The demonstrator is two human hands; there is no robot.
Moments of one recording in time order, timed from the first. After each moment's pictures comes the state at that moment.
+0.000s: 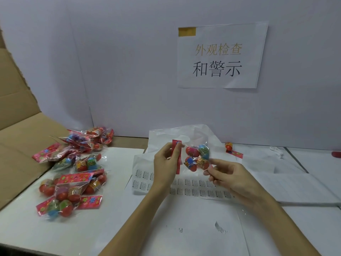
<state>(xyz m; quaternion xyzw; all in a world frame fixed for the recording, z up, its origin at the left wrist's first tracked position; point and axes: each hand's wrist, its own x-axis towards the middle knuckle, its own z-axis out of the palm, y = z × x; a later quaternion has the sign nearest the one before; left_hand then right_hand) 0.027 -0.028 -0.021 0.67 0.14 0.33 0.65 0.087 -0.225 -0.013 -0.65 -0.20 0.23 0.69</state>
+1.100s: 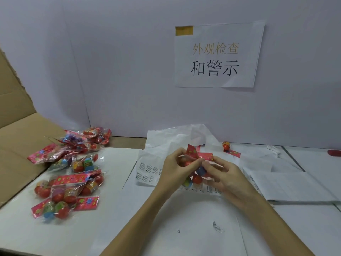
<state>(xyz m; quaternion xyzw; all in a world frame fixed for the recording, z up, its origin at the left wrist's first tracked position) 0.021 -0.045 -0.018 0.74 0.04 0.23 0.63 0.084 -0.214 -0.021 -0.58 -0.19 0.24 0.76</state>
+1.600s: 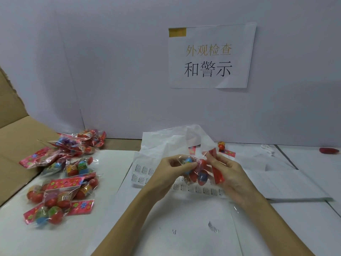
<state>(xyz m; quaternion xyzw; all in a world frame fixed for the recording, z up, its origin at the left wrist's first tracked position) 0.019 -0.035 -0.011 0.67 0.01 0.07 0.74 0.091 -0.221 -0.015 -0.58 -0.11 0.20 0.78</state>
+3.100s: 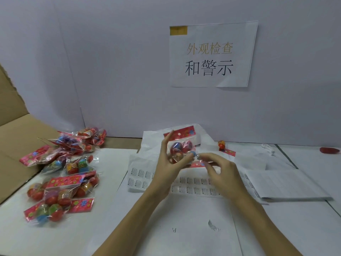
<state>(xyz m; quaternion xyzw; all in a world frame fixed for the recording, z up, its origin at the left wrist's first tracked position) 0.026 -0.039 -0.022 0.62 0.00 0.21 0.75 0.086 -0.216 -0.026 -0.79 -0.34 -0.11 0.49</state>
